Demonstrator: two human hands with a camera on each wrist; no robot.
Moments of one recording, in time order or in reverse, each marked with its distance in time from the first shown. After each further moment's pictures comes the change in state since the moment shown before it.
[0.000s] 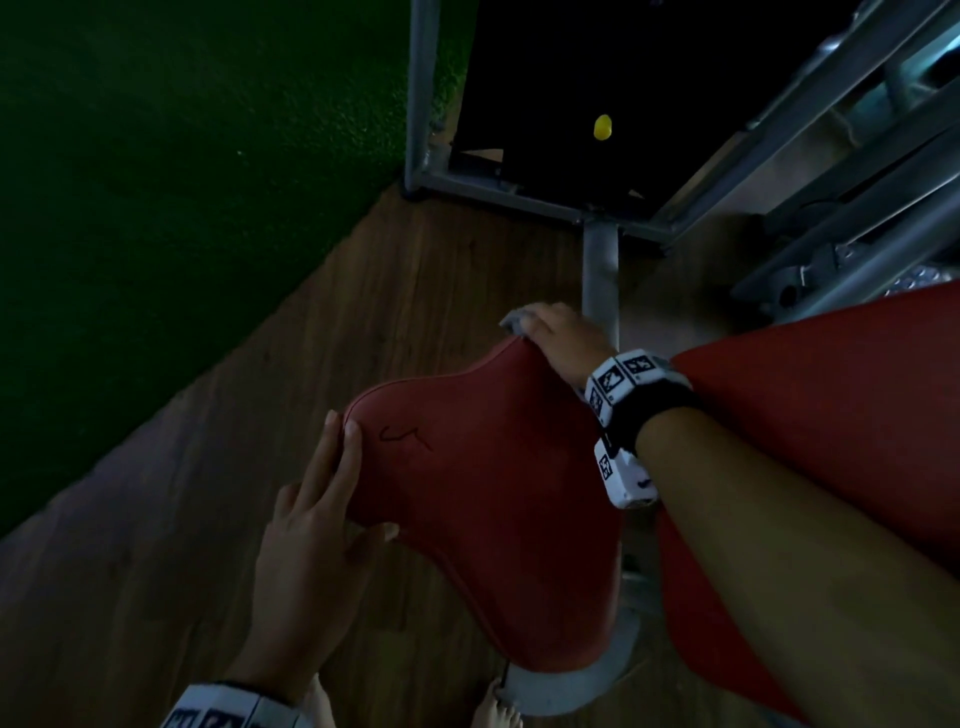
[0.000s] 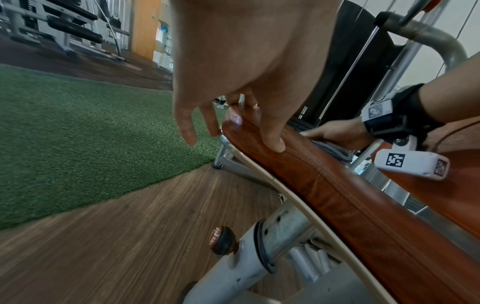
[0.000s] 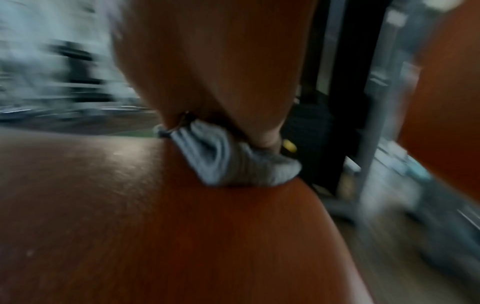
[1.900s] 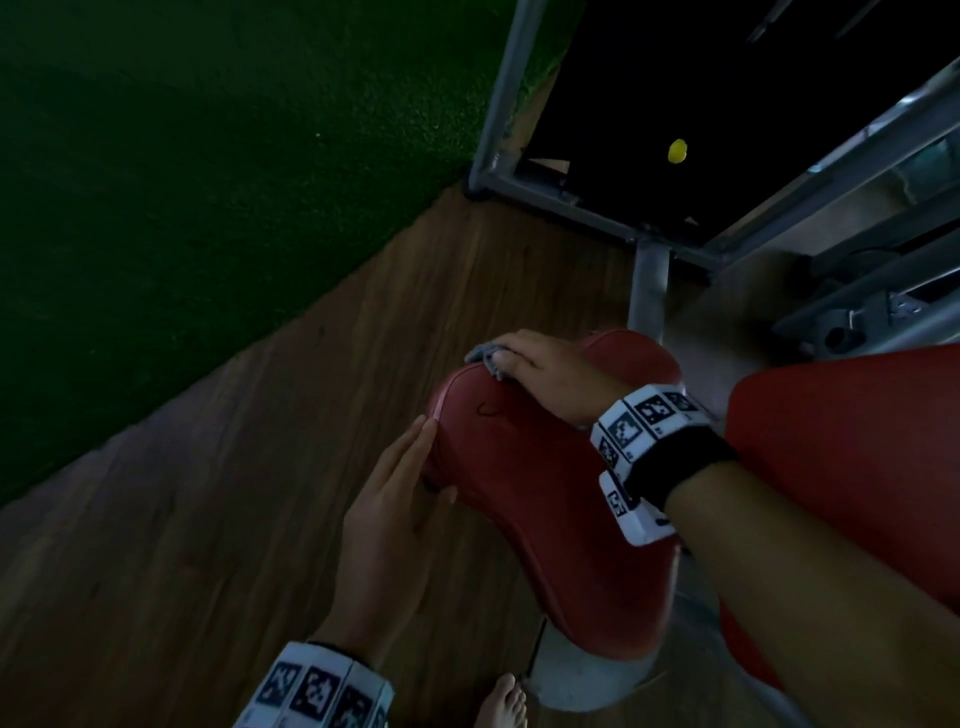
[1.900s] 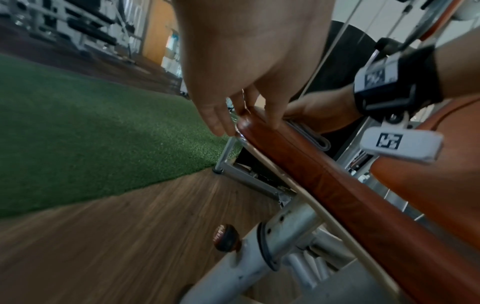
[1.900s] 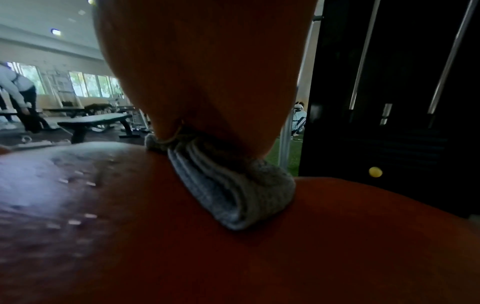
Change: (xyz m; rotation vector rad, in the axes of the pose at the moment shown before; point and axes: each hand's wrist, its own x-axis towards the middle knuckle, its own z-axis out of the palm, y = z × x) left_hand -0.020 -0.022 0.003 -0.333 0.171 0.055; right_hand -0.036 -0.106 0.051 -0.036 -0.133 -0.343
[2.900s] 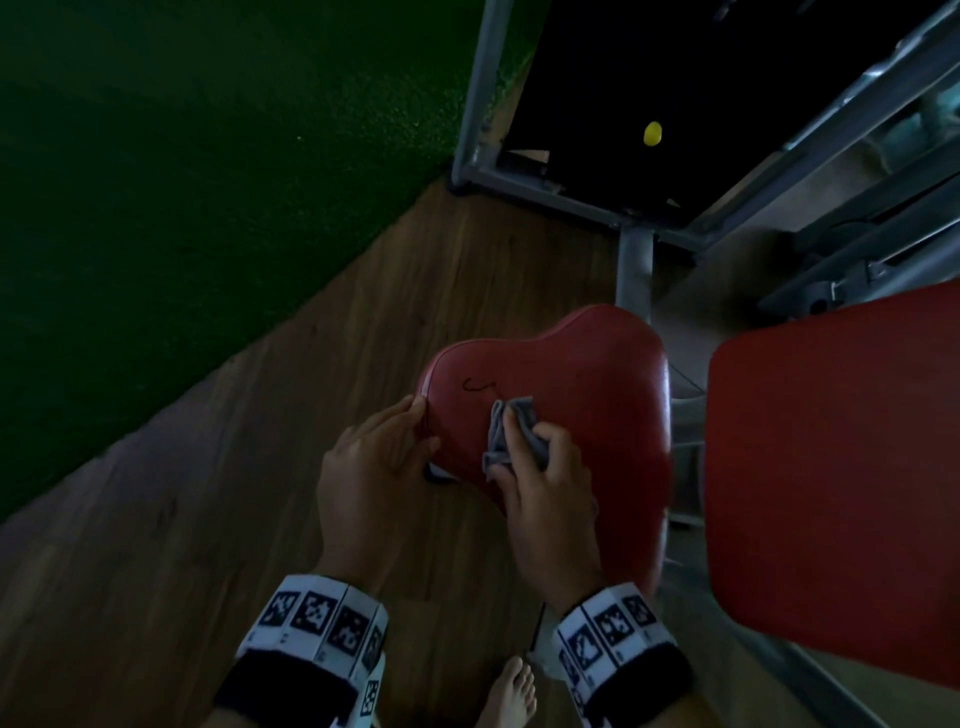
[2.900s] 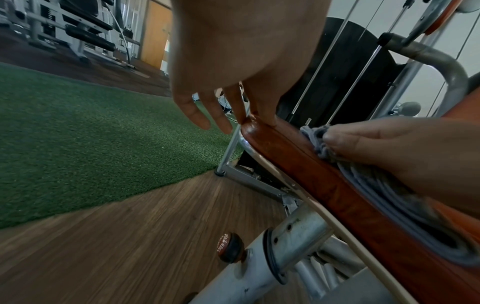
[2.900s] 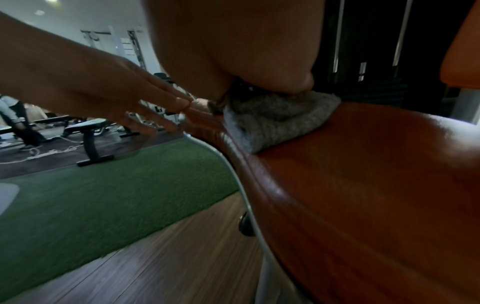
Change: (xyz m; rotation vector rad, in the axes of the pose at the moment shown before) left_hand 0.017 -0.003 -0.009 0.137 0.098 0.054; right_hand -0.137 -0.044 0.111 -0.224 0.486 0.267
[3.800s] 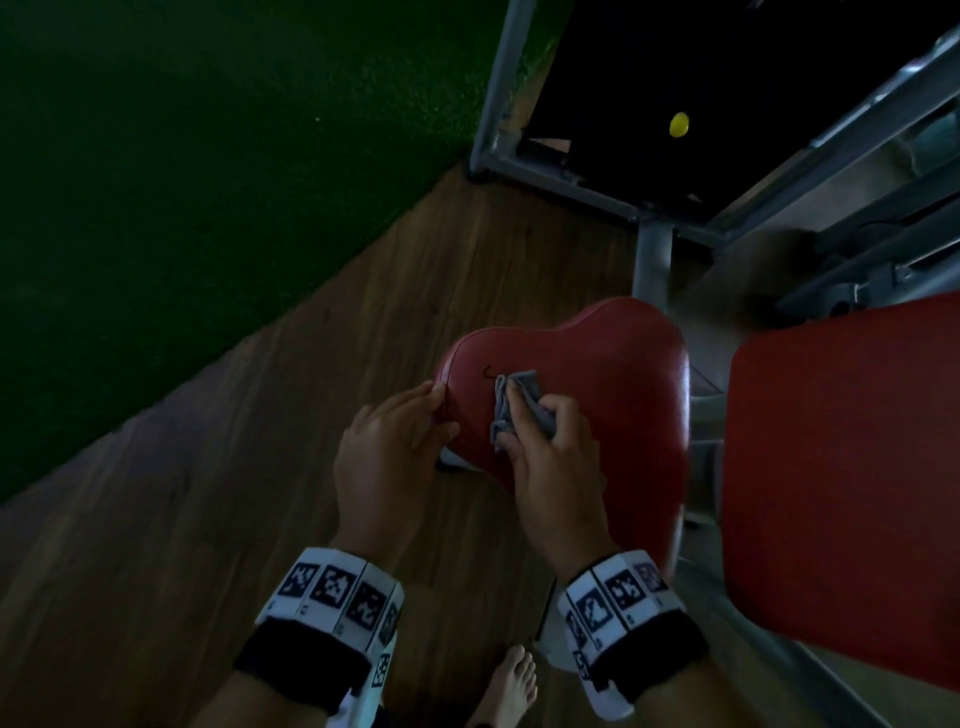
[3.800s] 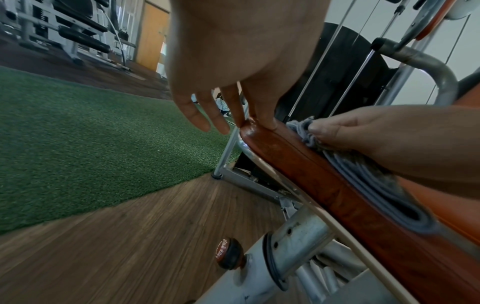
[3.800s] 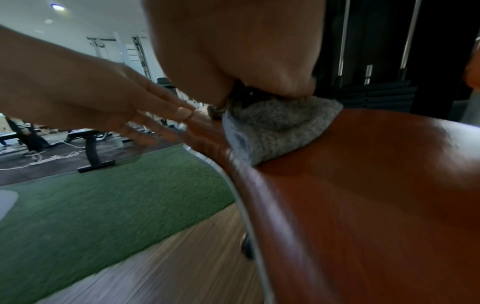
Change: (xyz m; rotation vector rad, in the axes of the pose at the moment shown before) left_hand 0.004 -0.002 -0.003 0.027 -0.043 -0.025; right_hand 0.017 -0.013 -0.003 0.036 -0.003 -0.040
